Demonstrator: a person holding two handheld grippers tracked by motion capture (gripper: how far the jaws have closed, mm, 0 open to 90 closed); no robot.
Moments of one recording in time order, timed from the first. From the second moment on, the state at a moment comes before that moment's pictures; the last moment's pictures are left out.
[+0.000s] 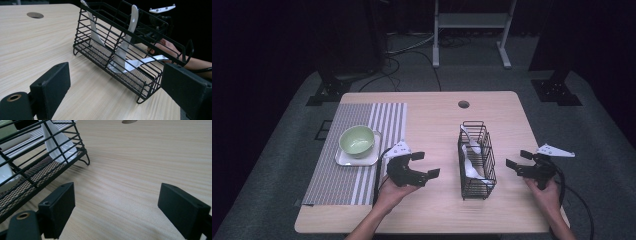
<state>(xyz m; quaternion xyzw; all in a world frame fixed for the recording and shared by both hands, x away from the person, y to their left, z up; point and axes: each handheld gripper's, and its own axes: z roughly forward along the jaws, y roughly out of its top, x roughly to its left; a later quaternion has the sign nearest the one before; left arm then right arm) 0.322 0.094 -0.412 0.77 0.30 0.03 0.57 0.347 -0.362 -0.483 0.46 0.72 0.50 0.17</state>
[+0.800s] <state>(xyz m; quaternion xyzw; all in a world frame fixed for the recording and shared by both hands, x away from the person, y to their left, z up) 0.325 0.059 -0.399 0.77 0.29 0.03 0.56 0.347 -0.362 -0.483 0.46 0.72 0.50 0.17</state>
